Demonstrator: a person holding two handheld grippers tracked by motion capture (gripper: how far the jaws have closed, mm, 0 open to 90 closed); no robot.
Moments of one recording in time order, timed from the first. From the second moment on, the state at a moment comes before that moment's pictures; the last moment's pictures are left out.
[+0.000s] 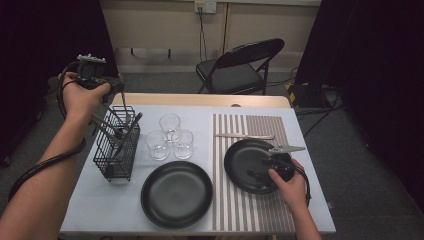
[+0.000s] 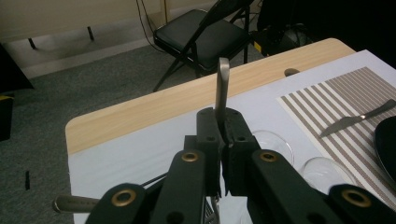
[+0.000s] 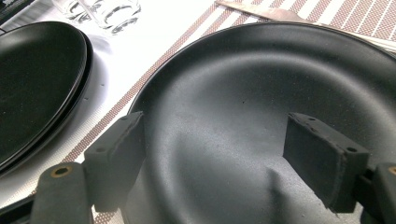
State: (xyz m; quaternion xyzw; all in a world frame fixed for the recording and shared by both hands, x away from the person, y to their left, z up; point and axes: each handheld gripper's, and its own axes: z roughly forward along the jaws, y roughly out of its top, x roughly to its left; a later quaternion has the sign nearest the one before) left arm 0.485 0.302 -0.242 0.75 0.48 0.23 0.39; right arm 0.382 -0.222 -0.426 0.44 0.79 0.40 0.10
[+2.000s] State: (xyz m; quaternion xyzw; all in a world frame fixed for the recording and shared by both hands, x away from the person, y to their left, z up) left arm 0.472 0.225 -0.199 0.77 0.41 0.20 0.45; right arm 0.379 -0.218 -0.418 0.43 0.79 0.41 0.10
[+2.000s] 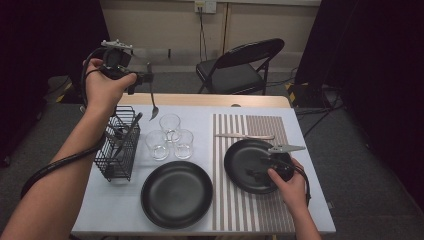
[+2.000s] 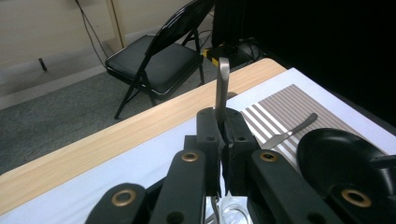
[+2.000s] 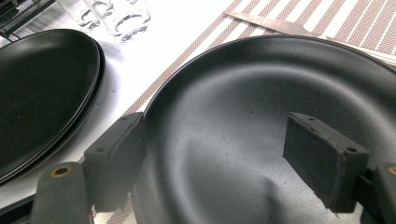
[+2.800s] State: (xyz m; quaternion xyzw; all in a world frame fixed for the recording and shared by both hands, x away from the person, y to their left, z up) left arm 0.459 0.178 -0.199 0.78 0.38 0.17 0.47; right arm 0.374 -0.216 -0.412 0.42 0.80 0.41 0.11
